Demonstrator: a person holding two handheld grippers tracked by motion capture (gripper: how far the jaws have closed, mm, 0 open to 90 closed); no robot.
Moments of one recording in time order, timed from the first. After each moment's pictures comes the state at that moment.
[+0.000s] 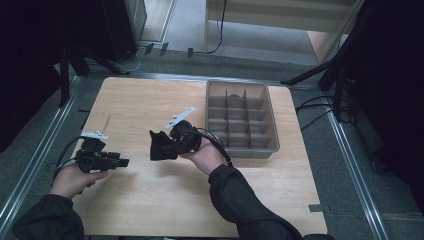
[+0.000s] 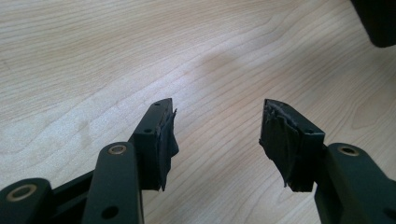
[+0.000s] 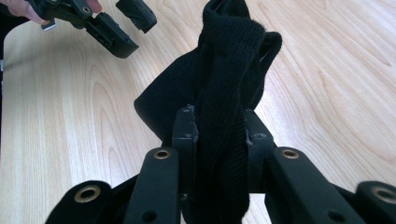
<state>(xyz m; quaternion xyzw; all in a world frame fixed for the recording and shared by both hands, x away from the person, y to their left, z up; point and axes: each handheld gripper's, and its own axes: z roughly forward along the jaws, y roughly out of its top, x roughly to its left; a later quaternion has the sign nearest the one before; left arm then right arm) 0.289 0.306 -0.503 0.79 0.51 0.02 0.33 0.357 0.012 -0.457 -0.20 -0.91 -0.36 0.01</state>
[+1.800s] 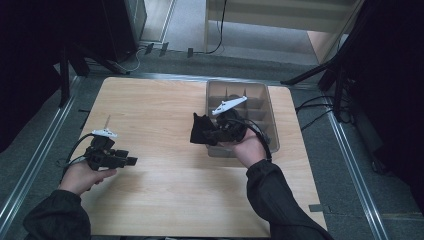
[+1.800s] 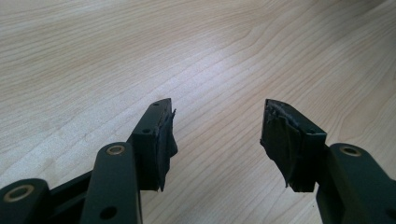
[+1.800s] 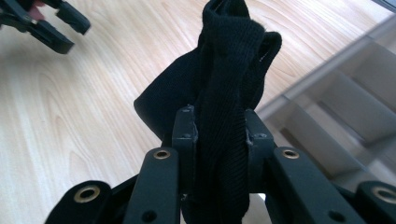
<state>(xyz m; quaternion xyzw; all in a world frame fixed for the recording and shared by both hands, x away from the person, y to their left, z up) 0.299 0.285 -0.500 0.80 0.49 0.02 0.34 0.373 -0.099 -0.417 -0.28 -0.89 -0.36 -0.06</state>
